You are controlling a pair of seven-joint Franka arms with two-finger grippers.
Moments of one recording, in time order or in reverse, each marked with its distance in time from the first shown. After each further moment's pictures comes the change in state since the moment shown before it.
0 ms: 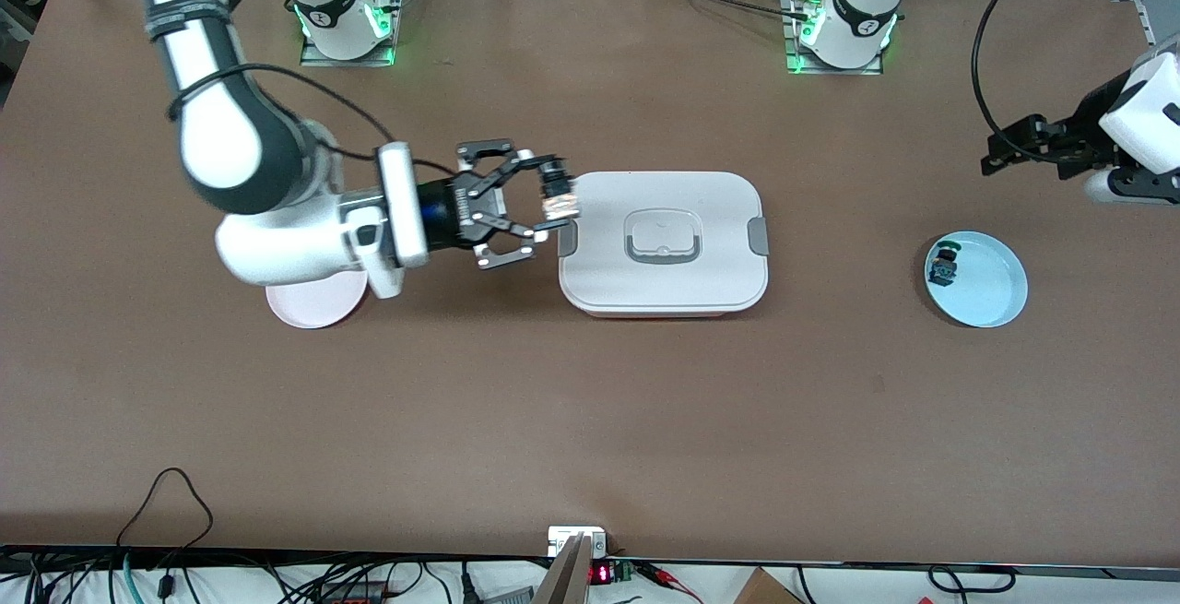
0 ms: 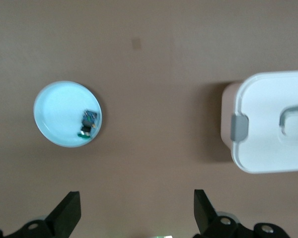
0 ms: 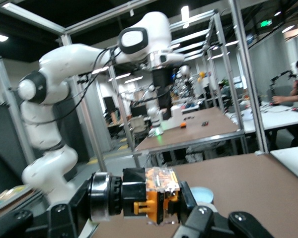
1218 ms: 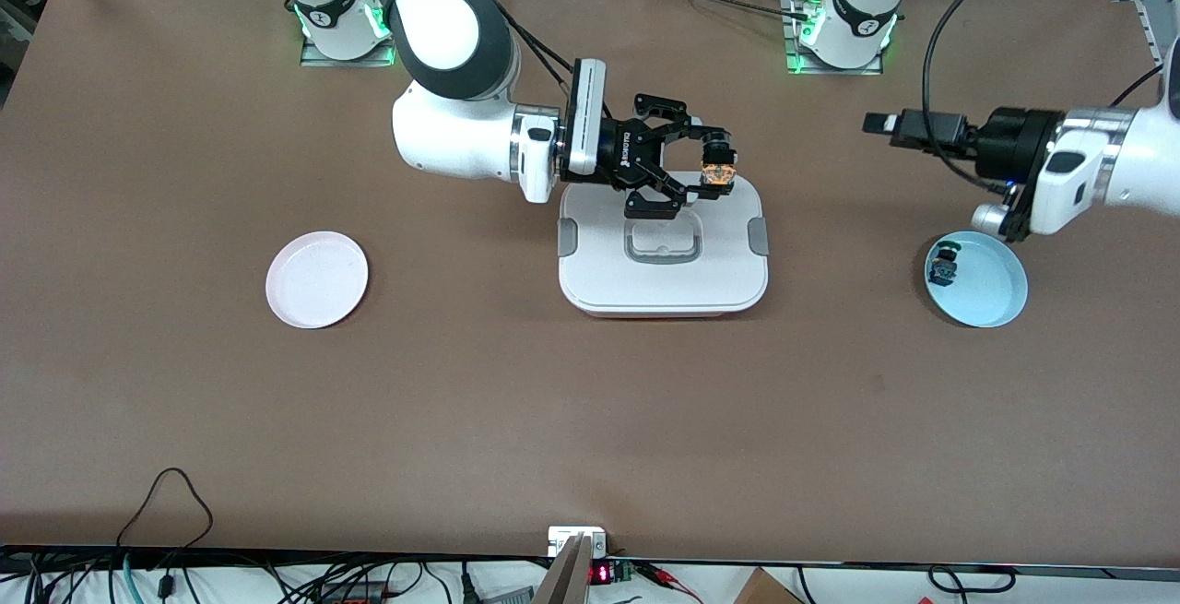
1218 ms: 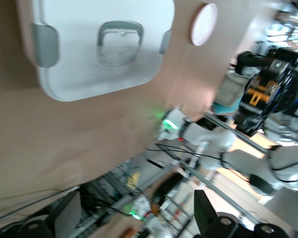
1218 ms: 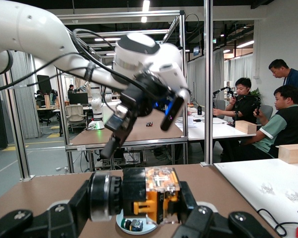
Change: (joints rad) left arm 0.070 0.248 -0.001 0.005 -0.819 -0.282 -0.037; right arm 0.326 0.007 -0.007 0.069 0.185 0.565 -0.248
